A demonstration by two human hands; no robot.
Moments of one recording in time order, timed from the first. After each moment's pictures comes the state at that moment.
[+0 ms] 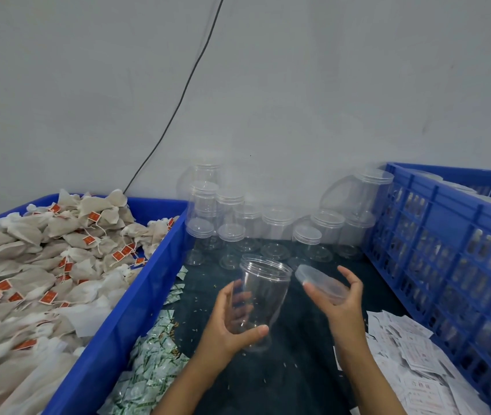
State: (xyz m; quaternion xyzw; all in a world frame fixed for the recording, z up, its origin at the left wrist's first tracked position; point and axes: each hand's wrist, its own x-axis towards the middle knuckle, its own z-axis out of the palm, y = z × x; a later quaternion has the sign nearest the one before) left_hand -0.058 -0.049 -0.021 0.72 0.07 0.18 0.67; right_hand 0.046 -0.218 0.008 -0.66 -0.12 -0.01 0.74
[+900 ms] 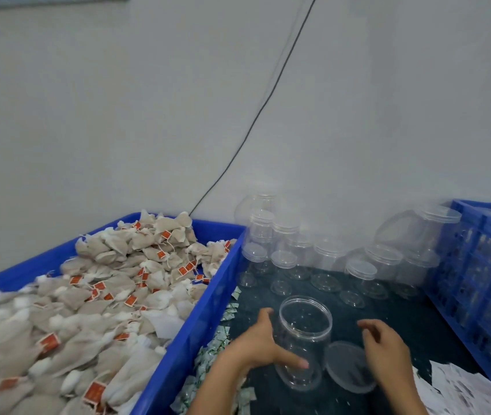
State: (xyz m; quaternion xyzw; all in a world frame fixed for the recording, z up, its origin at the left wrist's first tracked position) left_hand -0.075 -0.020 0.035 0.84 0.20 -0.02 0.51; right_hand 0.055 -0.203 0.007 -0.86 -0.12 -0.04 0.49
